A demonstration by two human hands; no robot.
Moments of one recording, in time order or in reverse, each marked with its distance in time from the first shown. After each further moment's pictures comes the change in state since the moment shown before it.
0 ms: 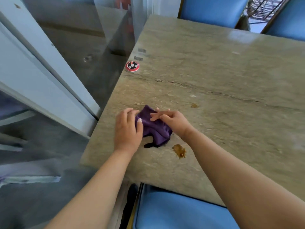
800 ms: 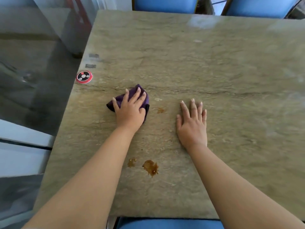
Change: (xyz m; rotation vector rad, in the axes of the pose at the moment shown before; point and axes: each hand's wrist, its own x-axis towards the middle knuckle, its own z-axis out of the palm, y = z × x) left_hand 0.108 0.099 0.096 0.287 -0.372 0.182; right_hand -0.034 0.089 -0.105 -0.880 0.661 0.282
